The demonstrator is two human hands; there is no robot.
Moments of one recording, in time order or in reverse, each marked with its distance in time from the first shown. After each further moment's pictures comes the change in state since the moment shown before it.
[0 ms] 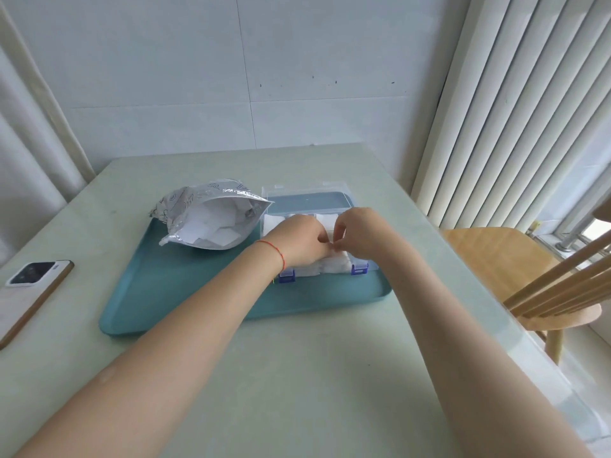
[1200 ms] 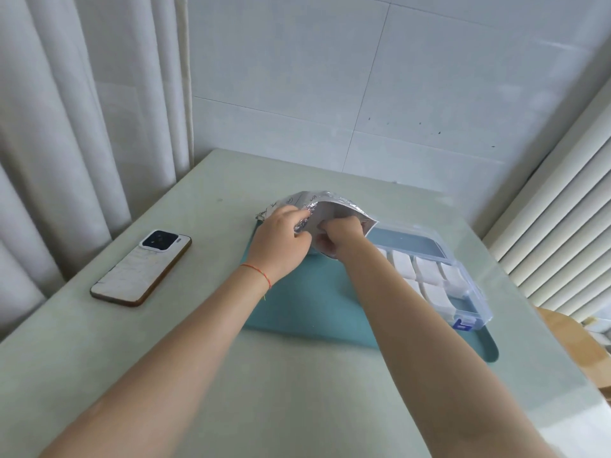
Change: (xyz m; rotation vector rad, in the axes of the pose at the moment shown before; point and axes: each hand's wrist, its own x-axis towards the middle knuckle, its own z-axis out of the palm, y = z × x) left_hand -0.088 -0.170 -0.037 -0.427 0.707 -0.207; right_hand 0.089 -0.209 0.066 1.054 0.013 0.460
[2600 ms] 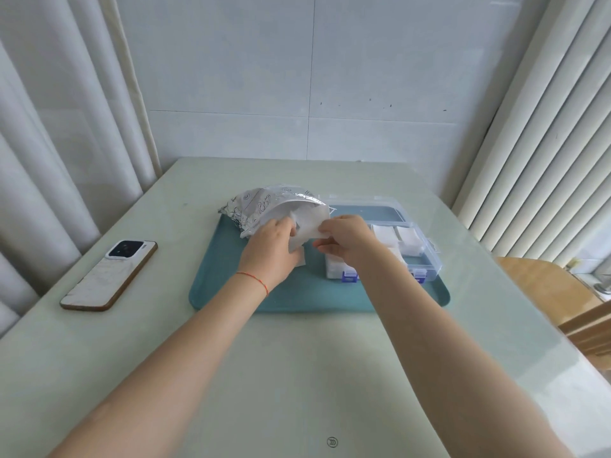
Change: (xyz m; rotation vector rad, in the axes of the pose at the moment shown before) left_hand -0.035 0.029 0.046 0.306 -0.174 0.106; right_hand -0.041 0.036 -0.101 0.113 -0.139 -0.087
